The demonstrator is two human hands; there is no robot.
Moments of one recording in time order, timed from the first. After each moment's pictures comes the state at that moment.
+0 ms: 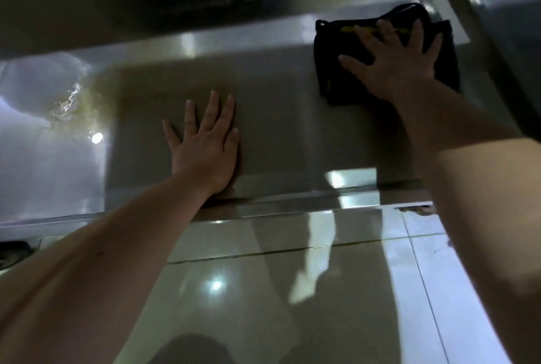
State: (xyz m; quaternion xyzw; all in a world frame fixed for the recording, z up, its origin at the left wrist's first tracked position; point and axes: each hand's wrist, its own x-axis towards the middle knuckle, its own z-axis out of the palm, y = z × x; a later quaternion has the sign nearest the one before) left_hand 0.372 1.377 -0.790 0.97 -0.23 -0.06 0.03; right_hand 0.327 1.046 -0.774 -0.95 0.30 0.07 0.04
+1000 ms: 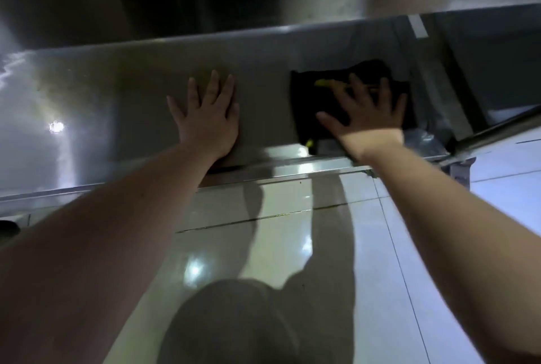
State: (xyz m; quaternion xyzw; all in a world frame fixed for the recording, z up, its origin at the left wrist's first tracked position) left_hand 0.375 1.377 -0.779 0.97 -0.23 -0.10 0.06; right_hand 0.221 1.144 -0.778 -0.95 0.29 0.06 0.06
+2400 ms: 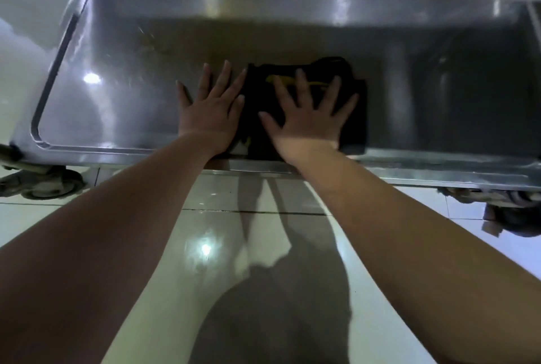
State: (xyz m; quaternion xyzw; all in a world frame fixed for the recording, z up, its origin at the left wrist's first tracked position) left_hand 0.415 1.522 -0.782 0.97 -0.23 -0.07 0.03; right_hand 0.329 1.370 -0.776 -0.97 0.20 0.10 0.04
